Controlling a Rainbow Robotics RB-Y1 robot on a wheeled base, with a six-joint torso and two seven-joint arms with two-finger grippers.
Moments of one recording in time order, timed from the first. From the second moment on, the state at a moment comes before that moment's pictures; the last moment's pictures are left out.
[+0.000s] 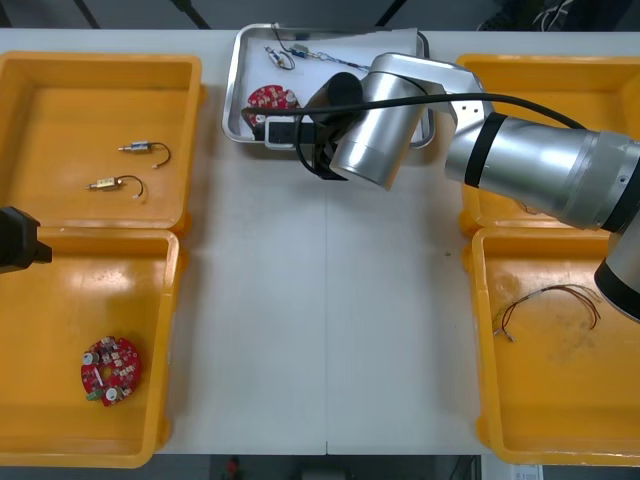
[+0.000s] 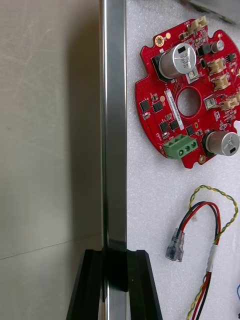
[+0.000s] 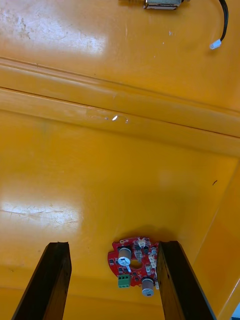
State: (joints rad) right arm -1.28 -0.47 1.15 -1.18 -0.62 0.86 1.92; left arm -0.09 1.26 0.03 -2.13 1.10 1.44 -0.80
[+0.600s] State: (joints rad) right arm -1.28 -0.46 1.15 -1.14 -0.59 0.79 1.92; left arm -0.09 1.26 0.03 -2.13 1.10 1.44 -0.80
